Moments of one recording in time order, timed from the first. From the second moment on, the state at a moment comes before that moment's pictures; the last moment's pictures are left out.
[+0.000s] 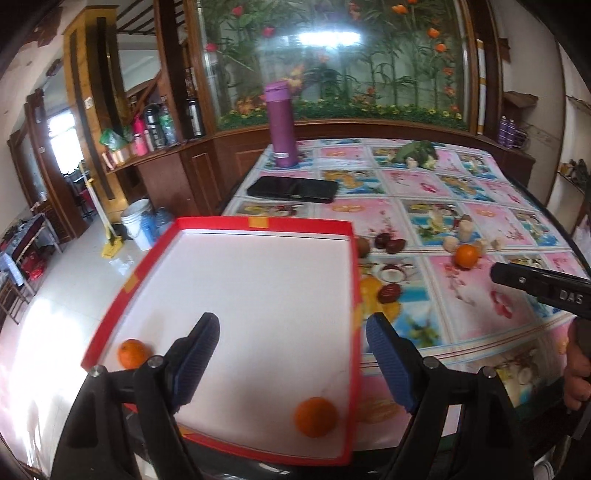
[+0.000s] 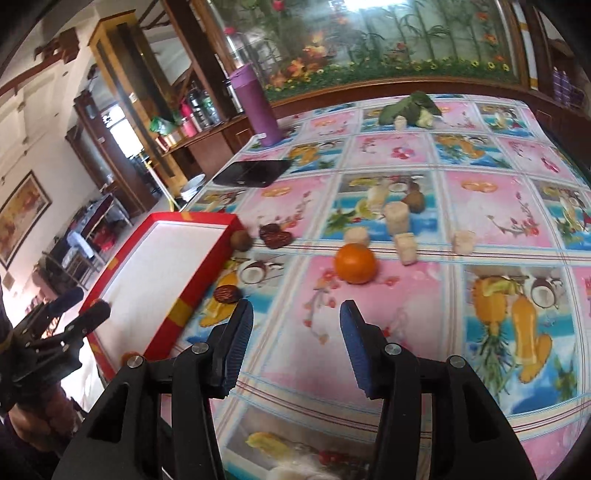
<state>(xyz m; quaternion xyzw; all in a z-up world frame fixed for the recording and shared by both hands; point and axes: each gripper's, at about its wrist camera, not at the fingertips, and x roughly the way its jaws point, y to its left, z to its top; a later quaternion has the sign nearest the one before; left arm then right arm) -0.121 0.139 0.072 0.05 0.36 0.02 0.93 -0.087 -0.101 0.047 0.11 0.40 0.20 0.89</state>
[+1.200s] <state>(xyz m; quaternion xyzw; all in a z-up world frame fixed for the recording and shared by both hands) -0.059 0.150 0.025 0.02 0.44 0.02 0.90 -0.022 -0.098 0.015 0.07 0.44 0.18 0.88</state>
